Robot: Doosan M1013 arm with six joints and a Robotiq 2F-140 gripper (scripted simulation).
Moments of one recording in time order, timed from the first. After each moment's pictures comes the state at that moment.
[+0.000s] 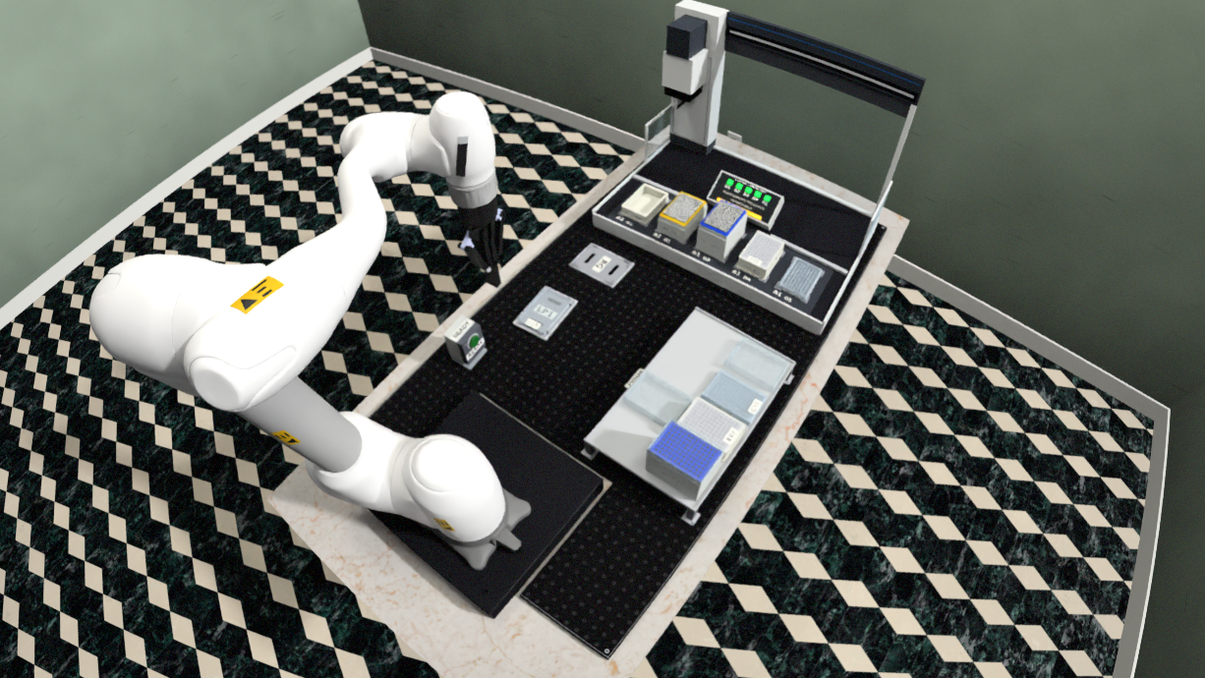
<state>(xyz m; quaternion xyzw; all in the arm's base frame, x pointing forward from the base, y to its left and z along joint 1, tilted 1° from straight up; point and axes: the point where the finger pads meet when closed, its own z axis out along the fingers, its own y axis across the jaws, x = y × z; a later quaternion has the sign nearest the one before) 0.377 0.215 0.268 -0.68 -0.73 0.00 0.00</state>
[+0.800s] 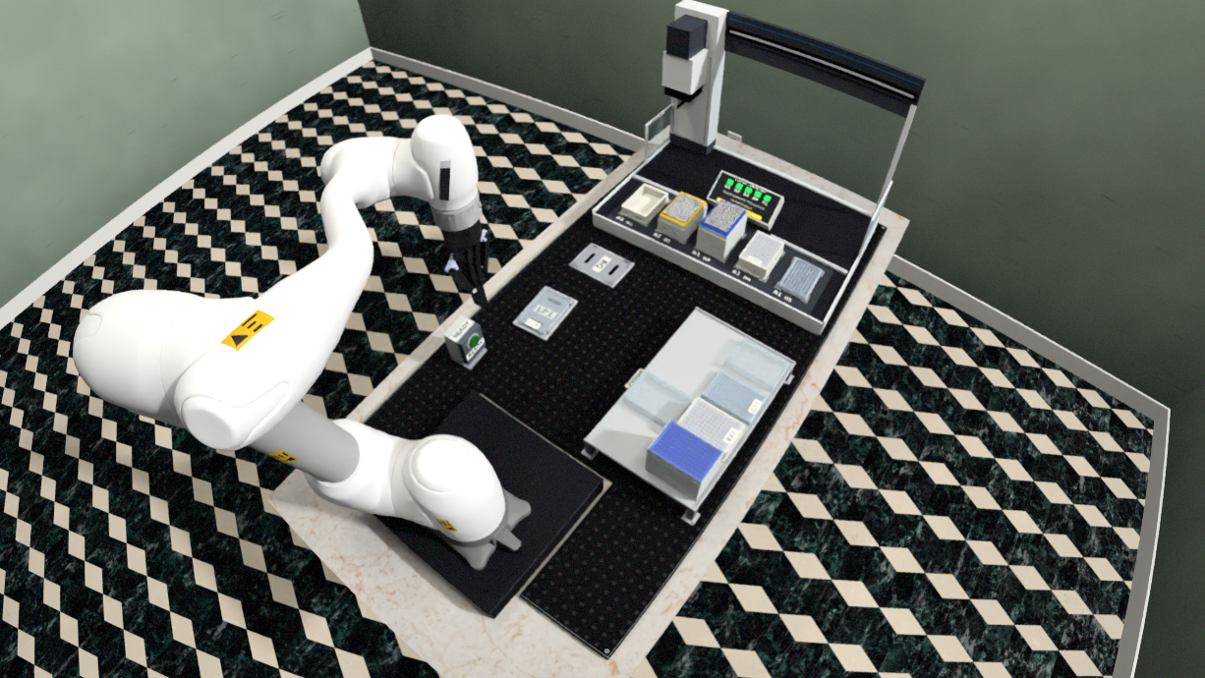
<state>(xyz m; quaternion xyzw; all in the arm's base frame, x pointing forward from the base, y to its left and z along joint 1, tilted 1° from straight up) 0.330 0.216 0.249 -0.68 -0.73 0.00 0.00</state>
